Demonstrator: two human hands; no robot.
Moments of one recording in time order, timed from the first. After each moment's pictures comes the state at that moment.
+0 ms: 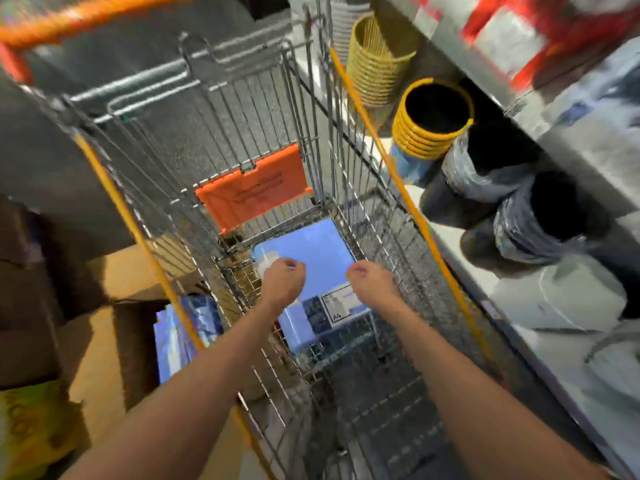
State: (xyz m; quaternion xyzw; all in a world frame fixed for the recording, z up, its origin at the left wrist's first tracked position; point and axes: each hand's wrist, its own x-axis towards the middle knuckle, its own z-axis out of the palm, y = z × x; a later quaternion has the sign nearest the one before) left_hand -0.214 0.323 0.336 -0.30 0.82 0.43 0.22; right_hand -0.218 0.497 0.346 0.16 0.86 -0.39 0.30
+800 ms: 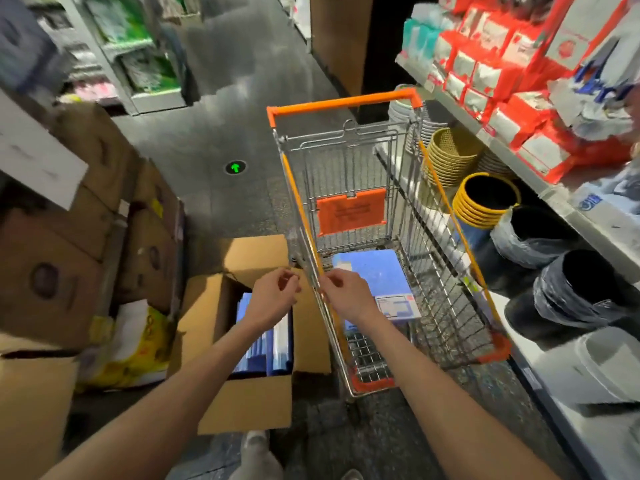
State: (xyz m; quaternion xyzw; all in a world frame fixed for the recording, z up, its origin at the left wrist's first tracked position) left_hand 0.079 0.217 0.516 -0.24 0.84 0.48 -0.01; right_hand 0.021 0.373 0.543 -0.11 0.85 -0.45 0.25
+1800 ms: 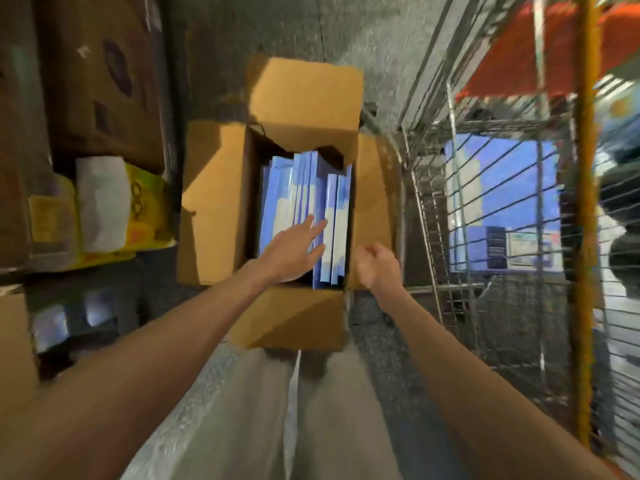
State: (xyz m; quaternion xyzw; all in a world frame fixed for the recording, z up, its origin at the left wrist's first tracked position) left_hand 0.059 -0.014 0.175 -0.10 0.88 0.36 0.31; right_hand -0.005 0.158 0.211 0.14 0.85 -0.29 0.41
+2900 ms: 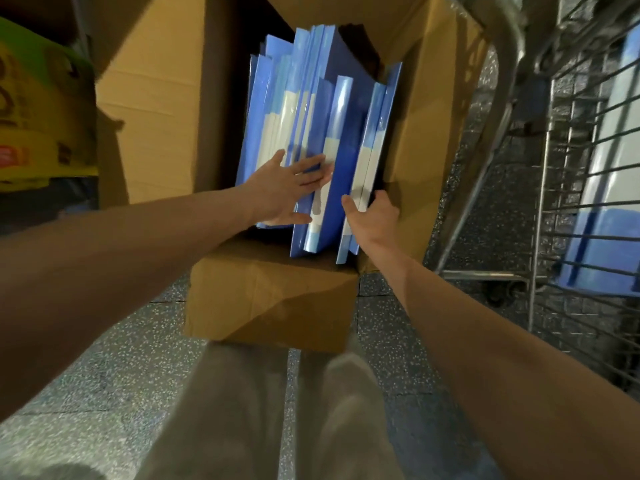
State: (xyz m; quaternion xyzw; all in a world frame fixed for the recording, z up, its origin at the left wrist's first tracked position) left_hand 0.046 -0.041 -0.073 0.17 0.91 0.03 0.38; right_hand -0.012 0.148 -0.041 0.11 0.85 -0.28 0.43
